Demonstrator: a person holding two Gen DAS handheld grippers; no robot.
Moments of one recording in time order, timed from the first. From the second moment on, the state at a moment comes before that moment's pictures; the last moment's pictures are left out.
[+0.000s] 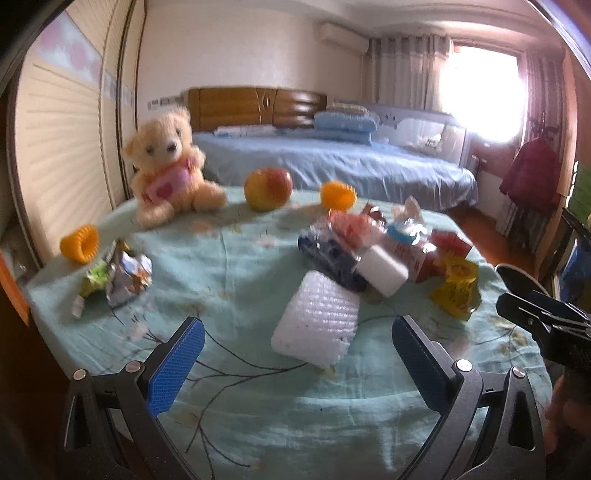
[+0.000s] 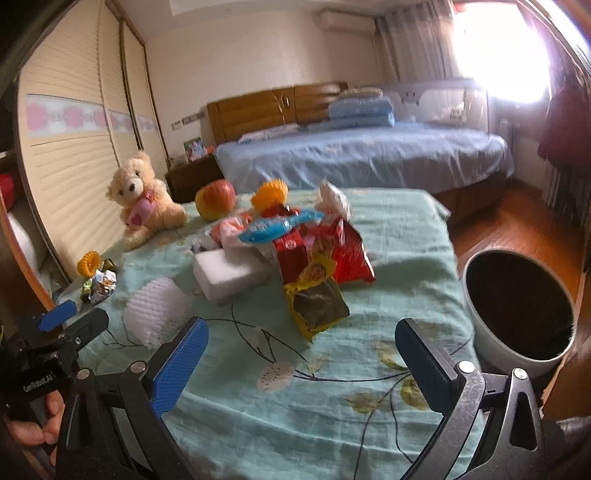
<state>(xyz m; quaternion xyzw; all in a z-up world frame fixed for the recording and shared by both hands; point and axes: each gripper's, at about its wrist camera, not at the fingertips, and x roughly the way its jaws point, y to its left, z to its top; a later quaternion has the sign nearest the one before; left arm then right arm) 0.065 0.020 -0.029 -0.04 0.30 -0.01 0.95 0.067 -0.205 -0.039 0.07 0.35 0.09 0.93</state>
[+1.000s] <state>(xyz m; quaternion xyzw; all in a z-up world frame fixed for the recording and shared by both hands) 0.127 0.013 -0.055 -0.04 0.35 -0.09 0.93 0.125 -0.209 -0.076 0.10 0.45 0.12 0.88</state>
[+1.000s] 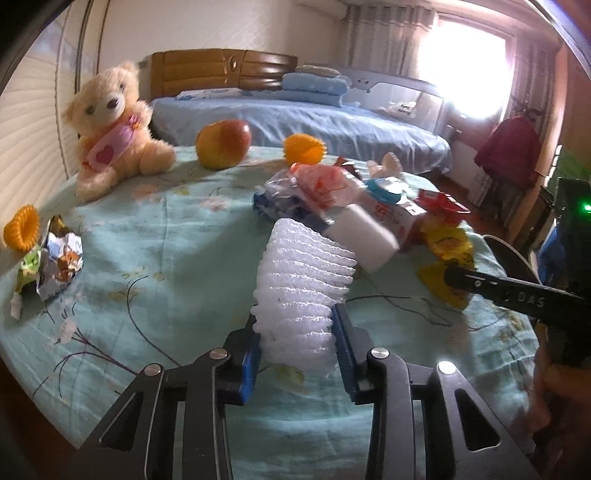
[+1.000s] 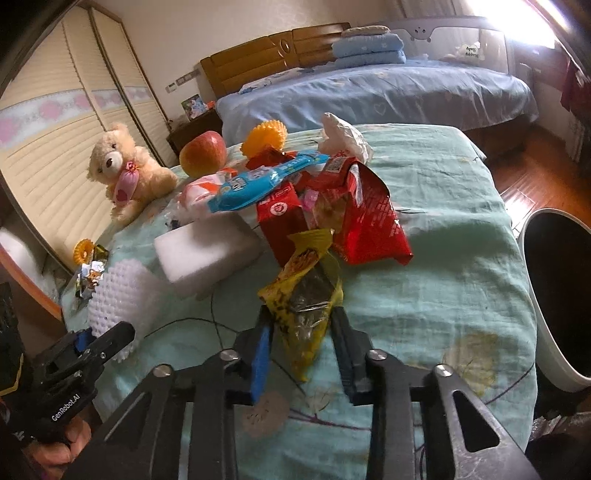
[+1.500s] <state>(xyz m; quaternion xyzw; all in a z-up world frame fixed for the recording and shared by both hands) 0.111 -0.039 -0.039 0.00 0.35 -0.19 0.92 0.093 -0.250 -0.060 0.13 0.43 0.10 0.89</state>
